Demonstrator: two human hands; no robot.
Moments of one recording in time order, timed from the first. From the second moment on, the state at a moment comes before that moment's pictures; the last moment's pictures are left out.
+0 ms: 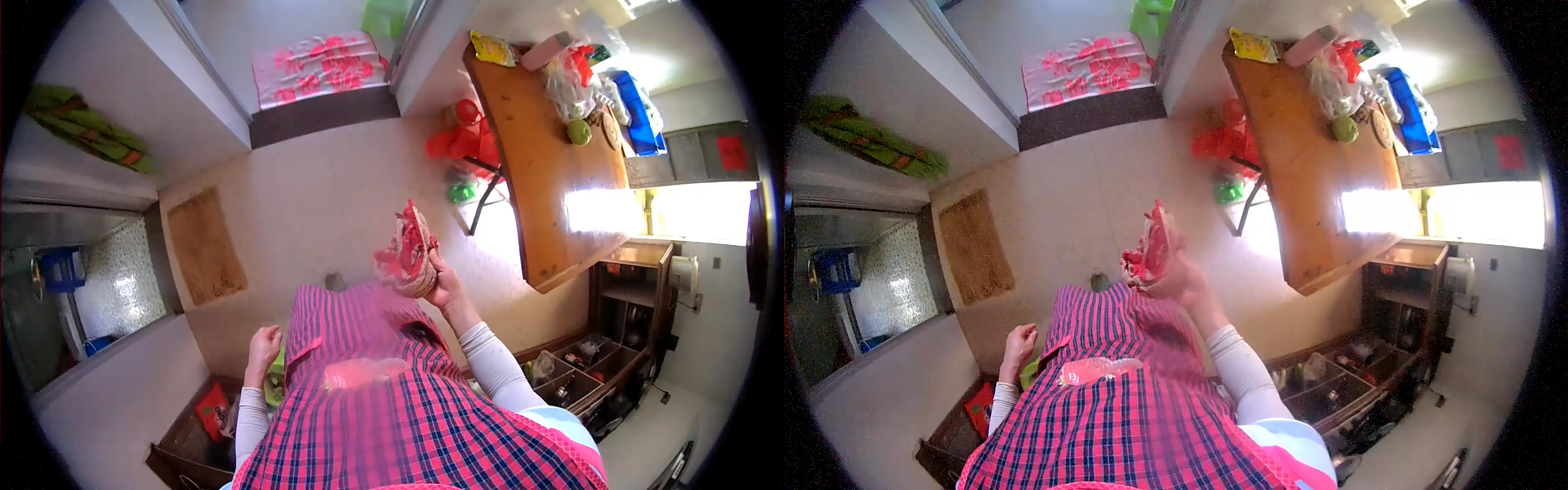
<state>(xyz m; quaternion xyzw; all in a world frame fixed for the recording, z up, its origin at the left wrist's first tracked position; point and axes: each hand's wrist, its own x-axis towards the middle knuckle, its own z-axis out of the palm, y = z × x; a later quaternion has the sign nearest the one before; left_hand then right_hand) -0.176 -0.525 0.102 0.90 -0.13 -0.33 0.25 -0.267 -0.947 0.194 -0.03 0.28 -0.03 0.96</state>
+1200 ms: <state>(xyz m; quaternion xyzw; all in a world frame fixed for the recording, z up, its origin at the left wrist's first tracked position) -0.165 -0.741 0.117 0.77 -0.04 -0.39 0.50 -0.217 -1.083 0.309 -0.52 0.07 -0.09 0.85</state>
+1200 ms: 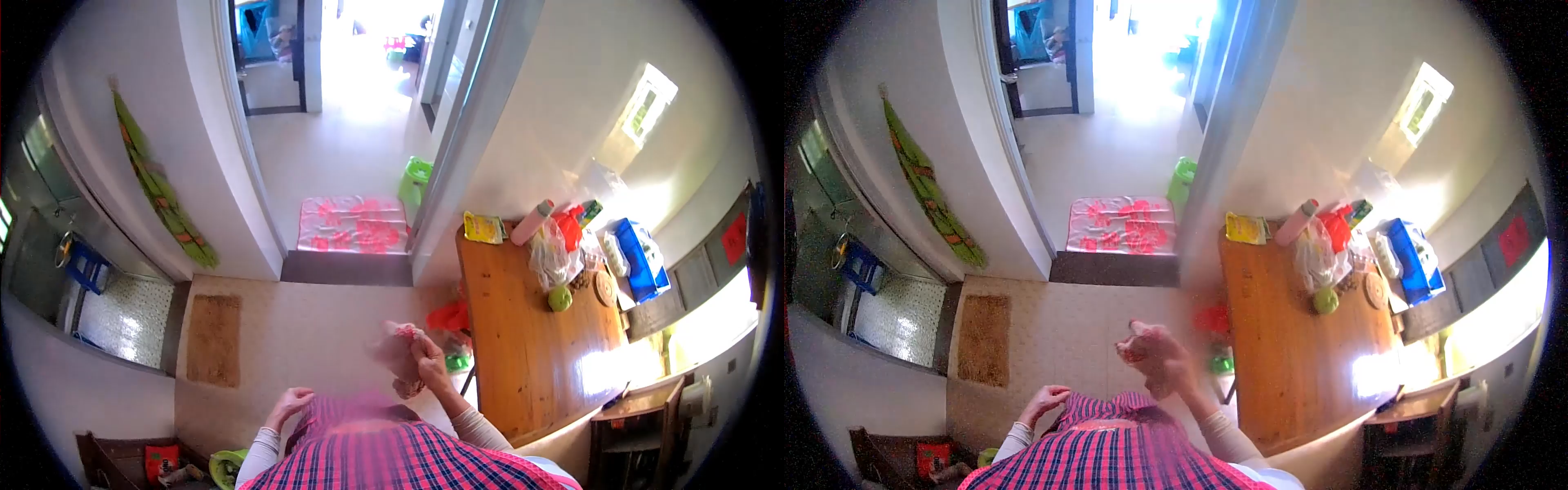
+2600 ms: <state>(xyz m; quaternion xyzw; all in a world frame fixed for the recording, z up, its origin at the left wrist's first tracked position) -0.080 -0.456 0.223 0.55 0.15 0.10 0.82 0.015 -0.649 0.330 -0.69 -0.29 0.02 0.67</state>
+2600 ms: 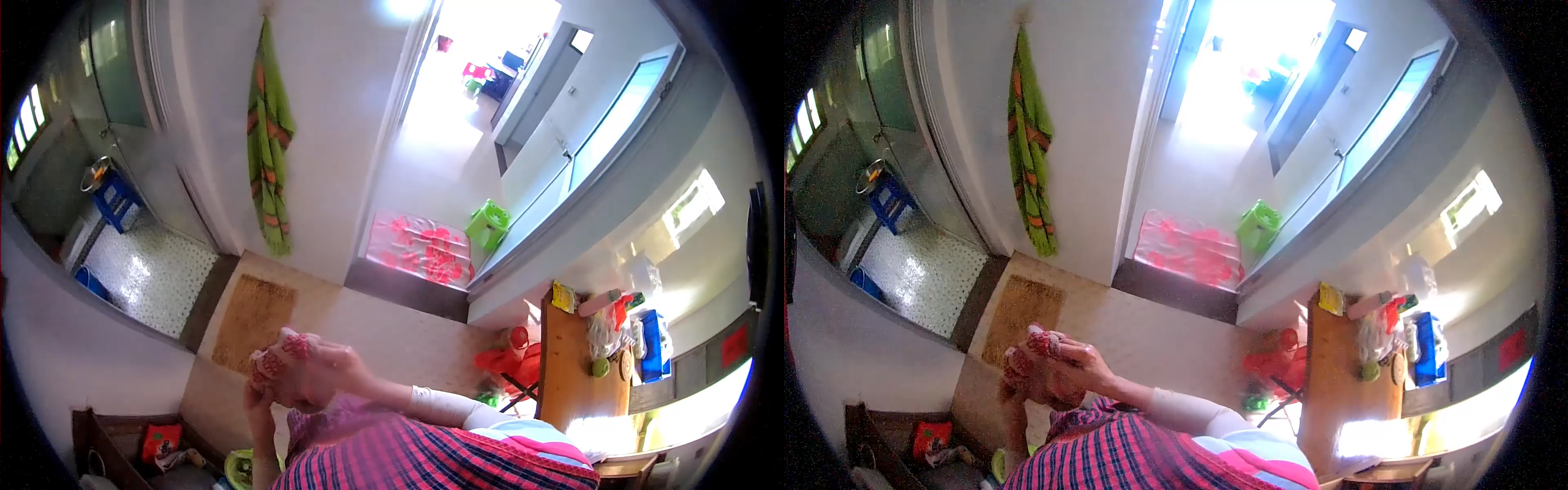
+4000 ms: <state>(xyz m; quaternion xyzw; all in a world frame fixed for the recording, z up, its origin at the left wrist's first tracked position) 0.233 0.073 0.225 0.73 0.38 0.12 0.56 0.408 -0.057 0.366 -0.67 -0.44 0.33 0.50</state>
